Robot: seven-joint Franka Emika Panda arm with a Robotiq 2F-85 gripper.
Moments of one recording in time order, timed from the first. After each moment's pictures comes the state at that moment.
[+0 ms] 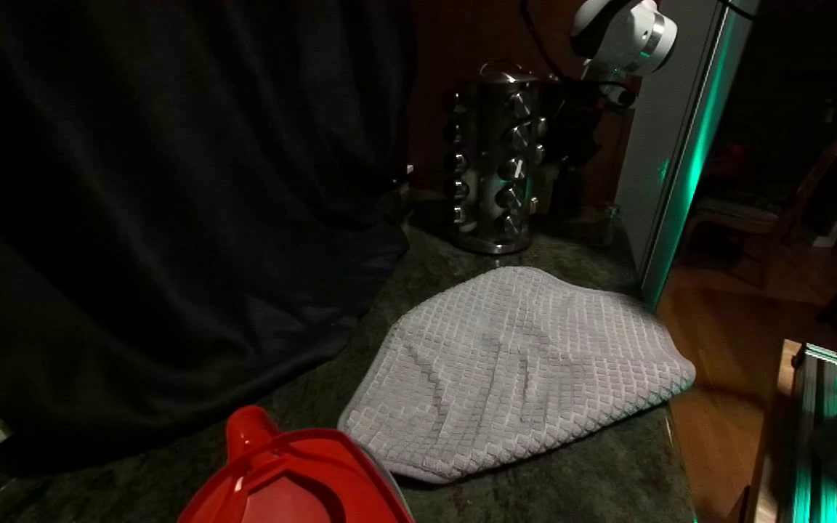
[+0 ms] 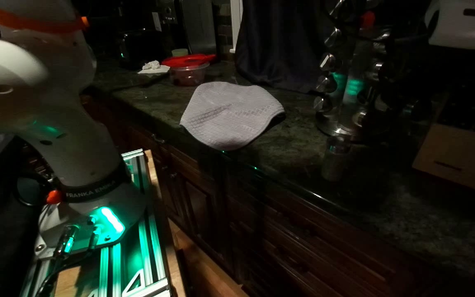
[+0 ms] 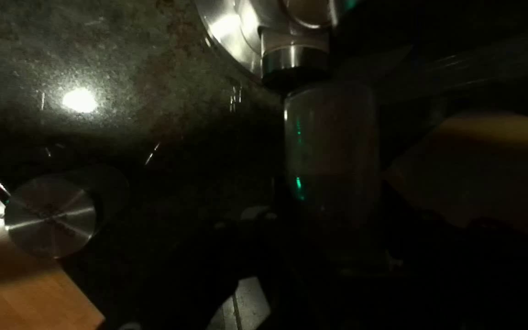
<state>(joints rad) -0.24 0.22 -0.26 -1.92 0.45 2.20 0.99</state>
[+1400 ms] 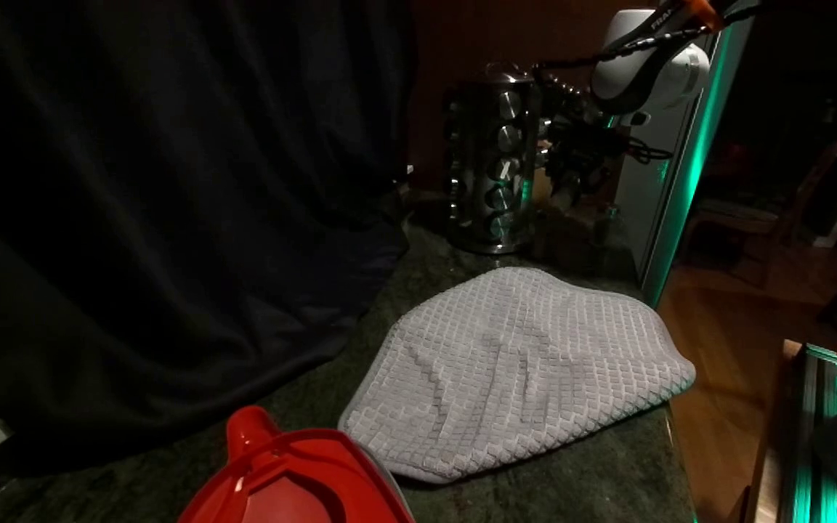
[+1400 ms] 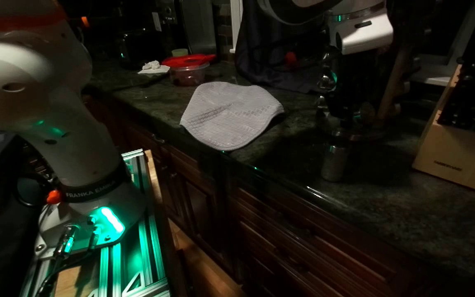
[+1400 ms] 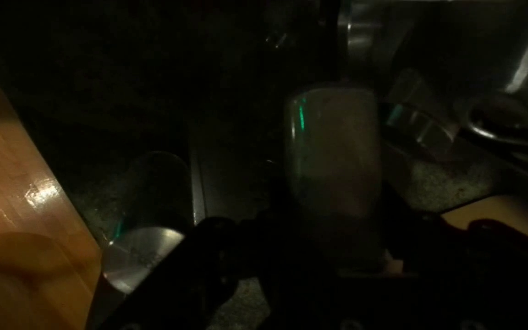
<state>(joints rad) -0.15 -0.03 -0.17 -2.39 0.02 2.64 1.06</state>
